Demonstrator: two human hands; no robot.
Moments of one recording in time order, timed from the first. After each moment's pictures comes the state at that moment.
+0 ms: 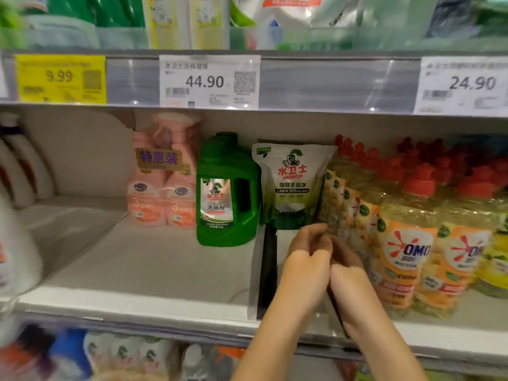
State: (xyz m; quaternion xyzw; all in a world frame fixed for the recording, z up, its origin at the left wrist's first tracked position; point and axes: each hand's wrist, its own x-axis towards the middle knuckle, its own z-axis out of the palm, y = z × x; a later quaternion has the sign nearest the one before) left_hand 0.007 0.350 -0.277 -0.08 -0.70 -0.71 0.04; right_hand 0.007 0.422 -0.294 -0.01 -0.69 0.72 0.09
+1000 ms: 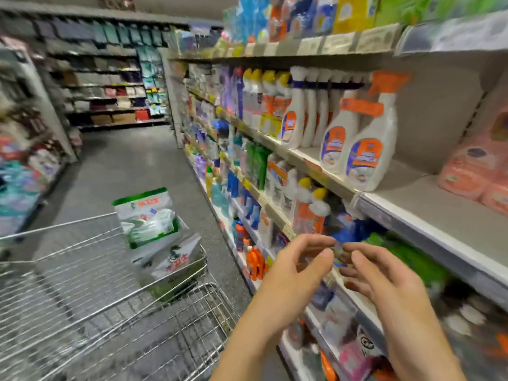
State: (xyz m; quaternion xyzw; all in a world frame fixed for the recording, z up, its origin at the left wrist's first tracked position) left_hand 0.334 0.111 -0.321 0.23 -0.68 -0.63 0.31; right_hand 0.215 0.192 -0.334 0.32 -0.61 0.69 -0.23
